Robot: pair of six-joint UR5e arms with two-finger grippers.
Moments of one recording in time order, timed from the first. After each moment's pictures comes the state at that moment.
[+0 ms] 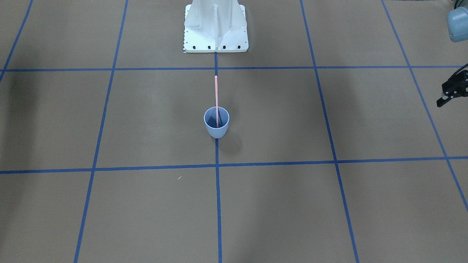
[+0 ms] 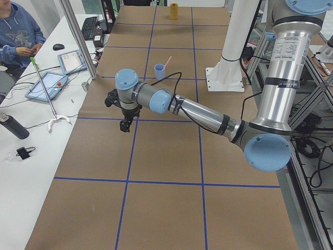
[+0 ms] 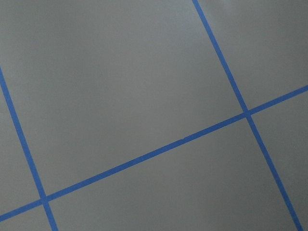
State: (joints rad) left arm -1.39 -1.72 -1.80 -1.59 -2.41 -0.02; right arm 1.51 -1.52 1.72 -1.59 2.51 0.16
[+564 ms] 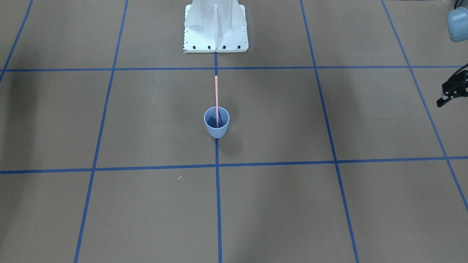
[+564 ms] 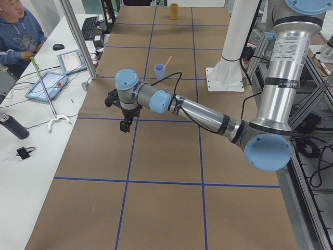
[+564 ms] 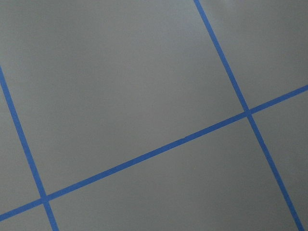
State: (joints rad) left arm -1.39 -1.72 -1.80 -1.59 -2.41 -0.02; right arm 1.51 -1.52 1.72 -1.59 2.51 0.16
